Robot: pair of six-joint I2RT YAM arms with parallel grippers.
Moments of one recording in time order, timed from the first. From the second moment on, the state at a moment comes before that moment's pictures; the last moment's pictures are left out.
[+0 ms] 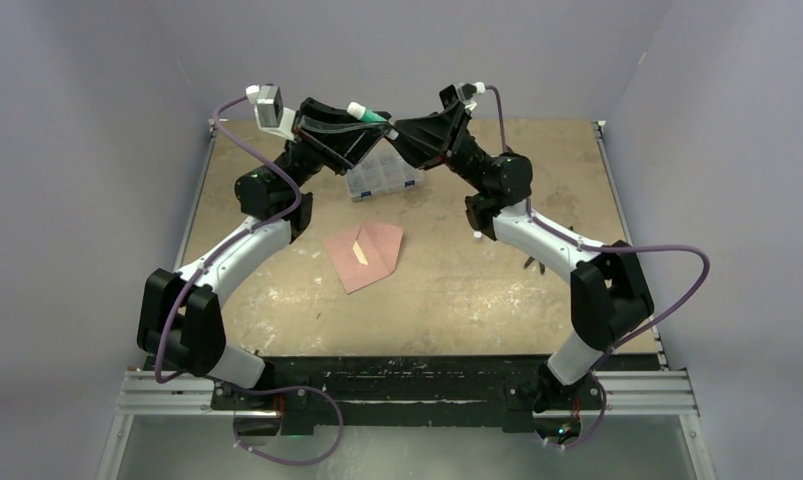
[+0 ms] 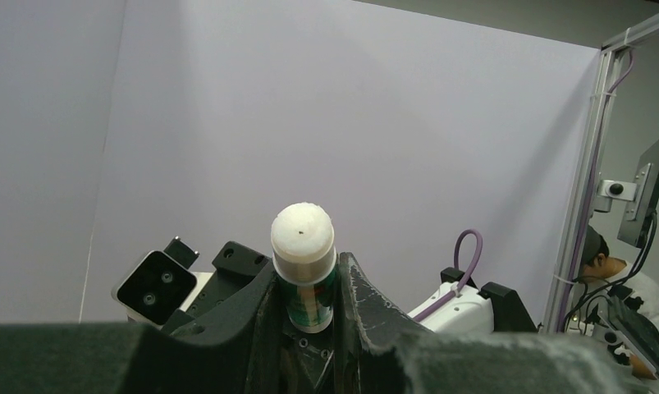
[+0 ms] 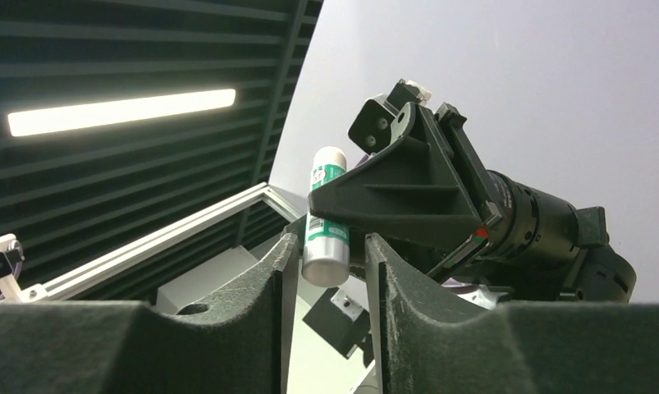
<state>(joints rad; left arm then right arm) -0.41 1.48 1.13 1.44 0.62 -1.06 0.56 1.64 1.20 1.30 -0.54 1.95</state>
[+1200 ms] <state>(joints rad) -0.24 1.42 1.14 1.31 0.88 -1.08 0.56 1.60 1.16 1.11 -0.62 1.88</state>
